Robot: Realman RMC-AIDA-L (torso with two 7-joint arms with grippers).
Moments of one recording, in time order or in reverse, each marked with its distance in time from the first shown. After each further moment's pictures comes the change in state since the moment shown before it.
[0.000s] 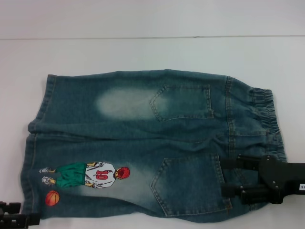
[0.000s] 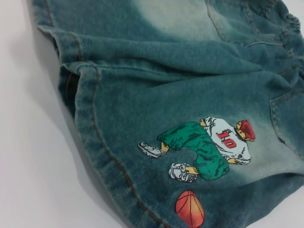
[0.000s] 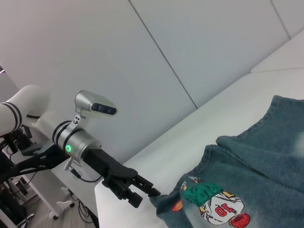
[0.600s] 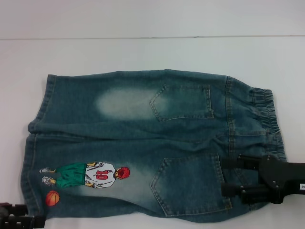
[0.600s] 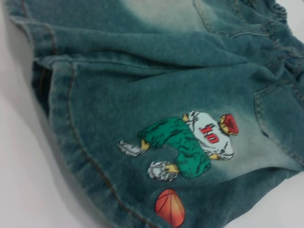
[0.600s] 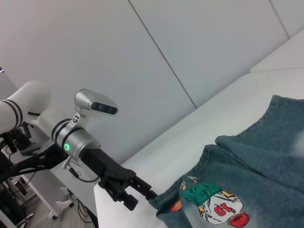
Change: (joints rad) left arm -0.016 -0.002 0.024 0.004 0.010 0.034 -0.018; right arm 0.000 -0.001 0.000 0.000 0.000 0.002 0.002
